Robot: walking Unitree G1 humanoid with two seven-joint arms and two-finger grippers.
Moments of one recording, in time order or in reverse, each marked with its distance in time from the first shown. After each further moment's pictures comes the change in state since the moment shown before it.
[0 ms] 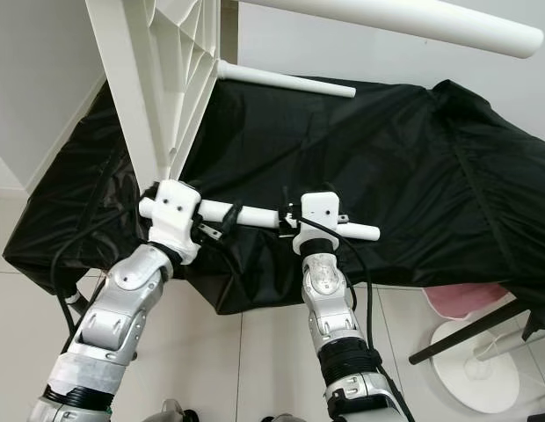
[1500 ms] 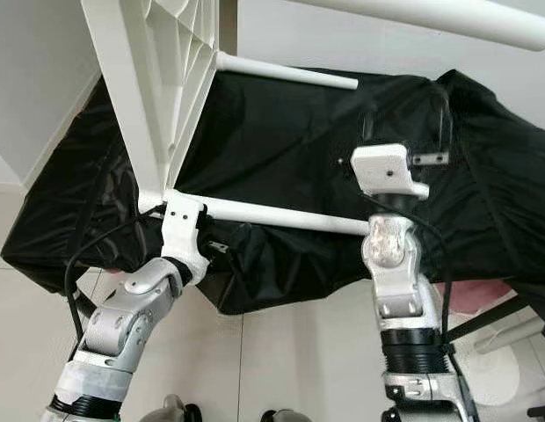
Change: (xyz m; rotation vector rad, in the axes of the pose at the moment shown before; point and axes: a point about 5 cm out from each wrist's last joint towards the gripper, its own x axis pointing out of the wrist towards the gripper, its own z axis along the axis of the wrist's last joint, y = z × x) left arm -0.005 -0.019 -0.027 -0.283 0.254 -0.033; right arm 0.007 -0.061 0.128 -0.606 -0.598 -0.254
